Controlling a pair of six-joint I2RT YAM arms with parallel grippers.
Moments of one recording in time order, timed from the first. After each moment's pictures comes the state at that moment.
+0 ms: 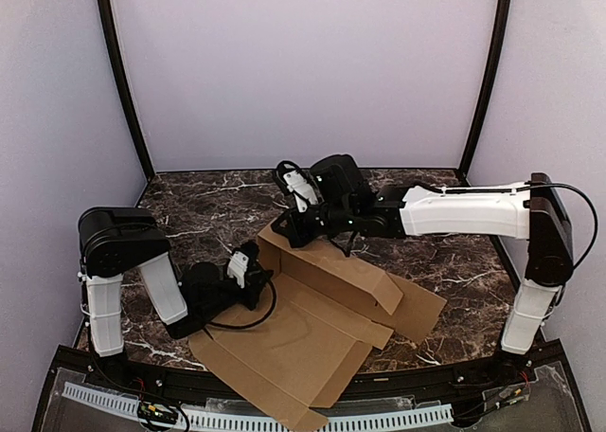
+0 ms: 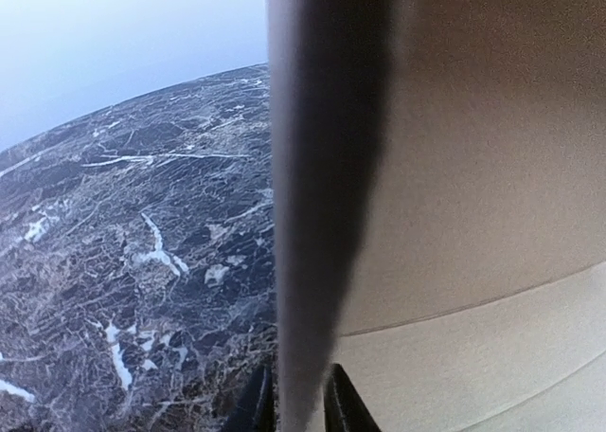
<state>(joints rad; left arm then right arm) -0.85 2.03 0.39 1.41 -0.09 -0.05 1.00 1.81 1.40 -0.13 -0.13 0.25</state>
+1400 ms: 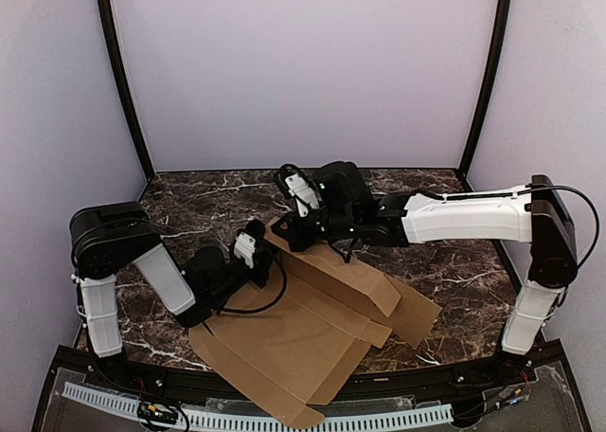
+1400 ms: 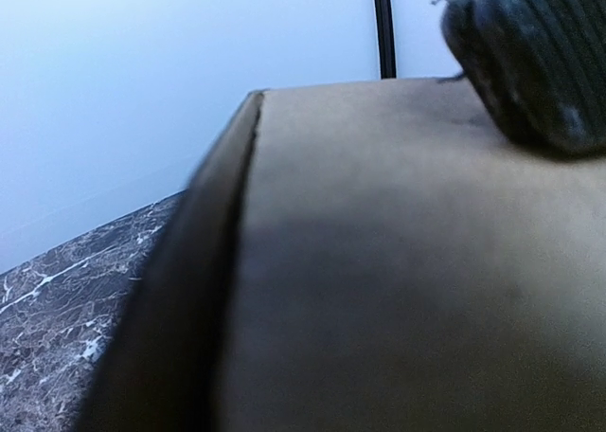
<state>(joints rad) -0.84 1.98 0.51 1.41 -0.18 0.09 1.02 1.79 1.33 -0.04 -0.10 0.26</state>
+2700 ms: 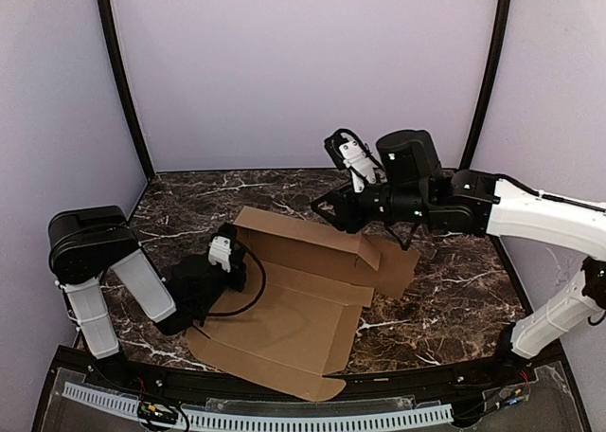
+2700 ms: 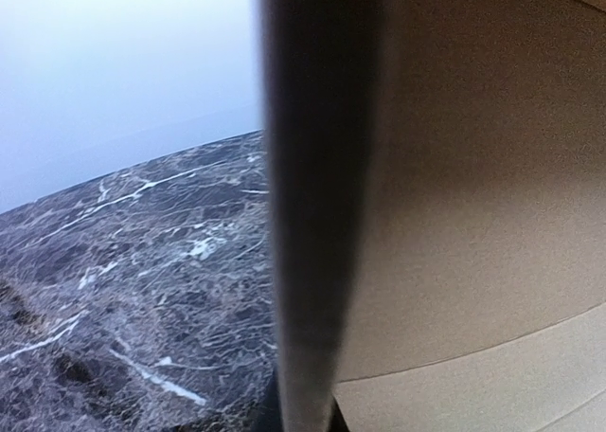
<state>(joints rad) -0.84 1.86 0.35 1.35 -0.43 0.01 1.03 1.44 1.27 -0.29 0.04 0.22</state>
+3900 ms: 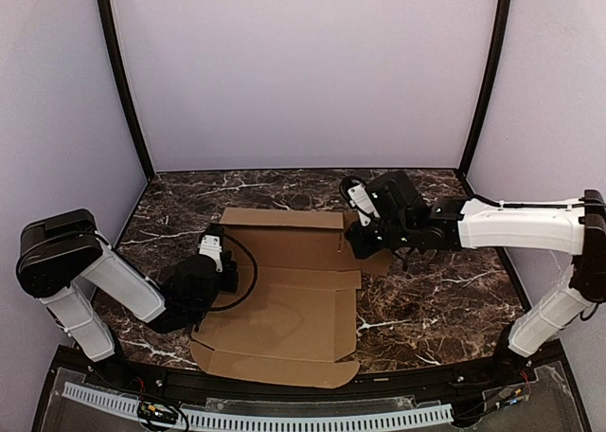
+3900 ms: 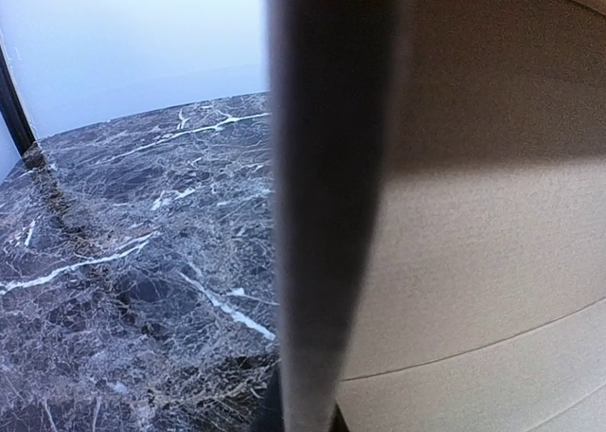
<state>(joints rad) -0.90 1.65 0.35 0.94 -0.71 -0.22 0.90 1.48 1.03 -0.29 0.17 0.21</state>
